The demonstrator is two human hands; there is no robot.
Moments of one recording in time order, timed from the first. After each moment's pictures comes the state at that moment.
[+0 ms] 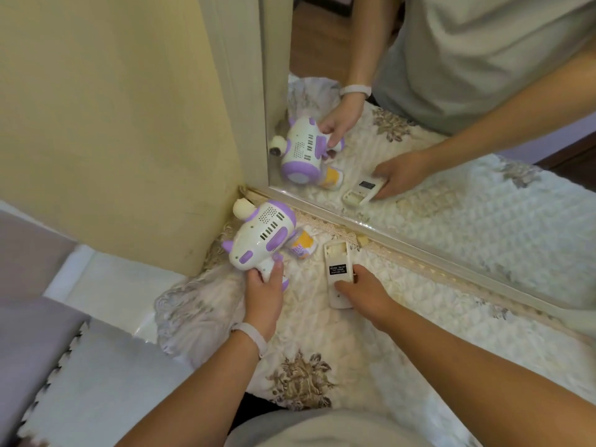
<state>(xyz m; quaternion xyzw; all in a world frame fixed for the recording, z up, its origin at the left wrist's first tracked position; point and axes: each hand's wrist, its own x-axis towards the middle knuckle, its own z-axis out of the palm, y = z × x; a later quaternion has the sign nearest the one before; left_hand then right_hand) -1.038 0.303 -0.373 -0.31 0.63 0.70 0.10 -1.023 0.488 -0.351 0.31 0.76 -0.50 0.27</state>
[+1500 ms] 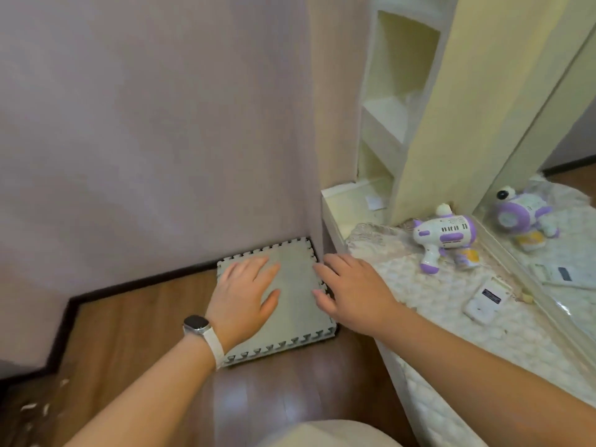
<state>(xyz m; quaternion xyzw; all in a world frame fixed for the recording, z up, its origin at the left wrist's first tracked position) -0.621 0.176 -0.193 -0.22 0.97 0.01 -0.08 -0.800 0.334 -0.195 -0.60 0.79 -0.14 0.01</state>
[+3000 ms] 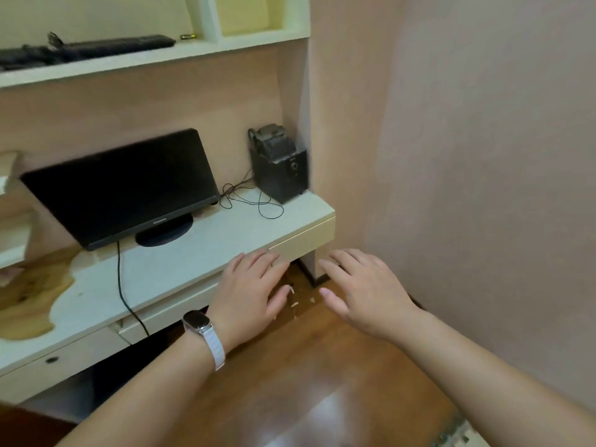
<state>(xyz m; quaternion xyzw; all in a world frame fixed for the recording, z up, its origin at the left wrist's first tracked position) 0.031 -0.090 -0.130 -0.72 0.67 -0.12 -0.11 -0.180 -0.205 -0.126 -0.95 0.27 -0.17 -0.03</state>
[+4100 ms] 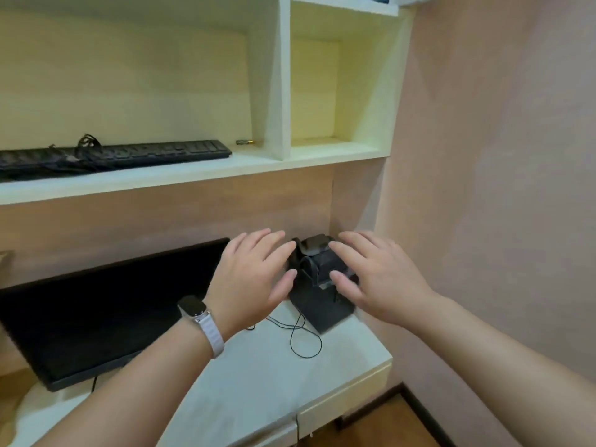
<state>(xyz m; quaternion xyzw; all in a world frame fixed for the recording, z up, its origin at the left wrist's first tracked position) 0.294 -0.340 -0.009 -0.68 0.63 -0.32 -0.21 0.092 -0.476 0.005 -0.93 0.18 -0.30 -0.14</state>
